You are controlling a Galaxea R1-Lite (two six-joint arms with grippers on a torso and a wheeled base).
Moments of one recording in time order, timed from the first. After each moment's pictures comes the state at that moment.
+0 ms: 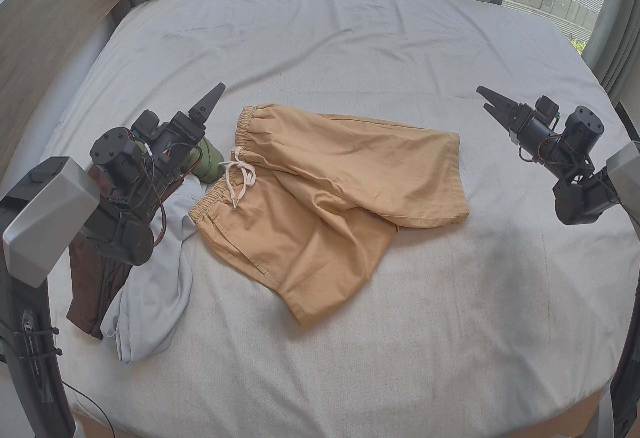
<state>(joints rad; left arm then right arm) -0.14 2.27 -1.21 -1.53 -0.31 -0.77 -0.04 2.22 -1.33 -1.29 0.71 0.79</state>
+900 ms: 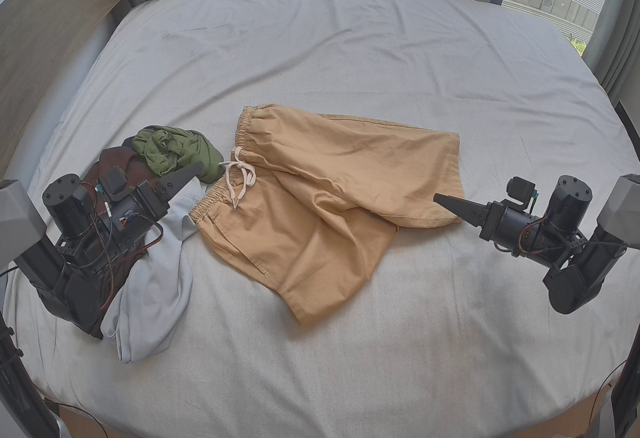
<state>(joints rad) -0.05 2.00 -0.60 -1.54 -0.56 -0.69 0.17 2.08 -0.65 -1.49 0.70 0.55</state>
